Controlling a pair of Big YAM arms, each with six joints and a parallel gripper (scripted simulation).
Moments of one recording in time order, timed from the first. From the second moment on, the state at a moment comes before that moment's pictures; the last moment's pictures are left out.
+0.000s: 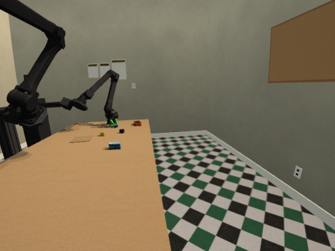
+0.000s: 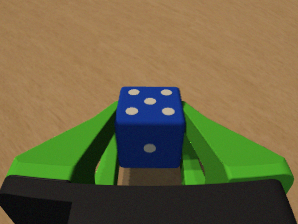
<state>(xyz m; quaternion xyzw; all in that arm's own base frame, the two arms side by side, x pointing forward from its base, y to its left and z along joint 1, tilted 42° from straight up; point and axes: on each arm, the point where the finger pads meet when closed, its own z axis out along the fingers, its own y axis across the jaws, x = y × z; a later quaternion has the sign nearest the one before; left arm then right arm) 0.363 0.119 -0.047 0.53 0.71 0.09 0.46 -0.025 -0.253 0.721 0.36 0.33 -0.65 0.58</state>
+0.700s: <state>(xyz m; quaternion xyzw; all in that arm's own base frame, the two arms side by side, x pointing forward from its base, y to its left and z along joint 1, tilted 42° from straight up) 0.363 0.119 -0.047 0.53 0.71 0.09 0.46 -0.025 -0.253 0.721 0.36 0.33 -0.65 0.58</state>
